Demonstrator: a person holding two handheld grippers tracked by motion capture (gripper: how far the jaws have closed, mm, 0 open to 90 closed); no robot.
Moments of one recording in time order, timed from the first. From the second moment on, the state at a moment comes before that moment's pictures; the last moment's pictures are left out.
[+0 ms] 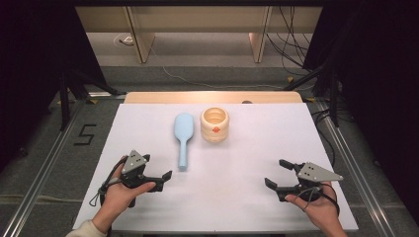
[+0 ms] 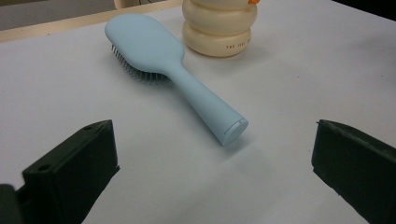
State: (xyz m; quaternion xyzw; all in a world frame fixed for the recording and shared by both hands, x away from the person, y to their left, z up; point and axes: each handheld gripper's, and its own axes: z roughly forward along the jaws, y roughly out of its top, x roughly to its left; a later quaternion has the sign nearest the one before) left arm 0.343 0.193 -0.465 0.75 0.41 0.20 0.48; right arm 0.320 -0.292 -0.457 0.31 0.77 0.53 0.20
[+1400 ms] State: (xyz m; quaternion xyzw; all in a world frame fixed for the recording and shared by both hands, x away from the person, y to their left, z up) left arm 0.428 0.086 -0.478 0.81 0.45 0.16 0.35; right arm 0.325 -0.294 -0.462 0.32 0.77 0.52 0.20
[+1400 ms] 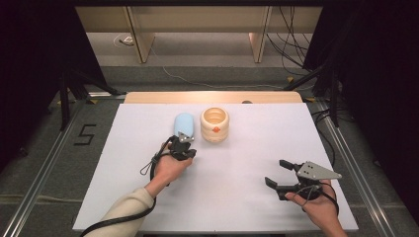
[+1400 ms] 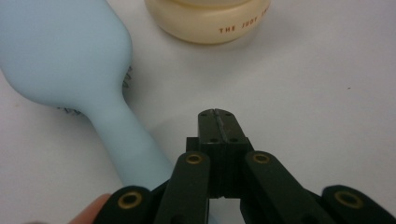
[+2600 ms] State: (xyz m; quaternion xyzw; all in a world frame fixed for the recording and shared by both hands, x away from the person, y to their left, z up) left arm 0.432 0.116 -0.475 0.82 0.48 0.17 0.27; right arm 0.325 -0.296 -0.462 0.32 0.77 0.52 0.19
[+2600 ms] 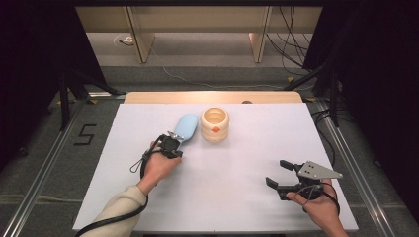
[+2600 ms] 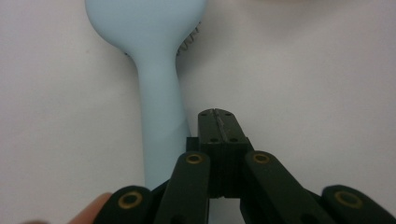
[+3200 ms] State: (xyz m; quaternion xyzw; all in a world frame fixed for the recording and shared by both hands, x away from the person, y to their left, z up) left arm 0.436 0.121 -0.474 0.83 0.48 0.18 0.24; right arm 0.325 -0.297 -0.462 0.32 0.77 0.52 0.19
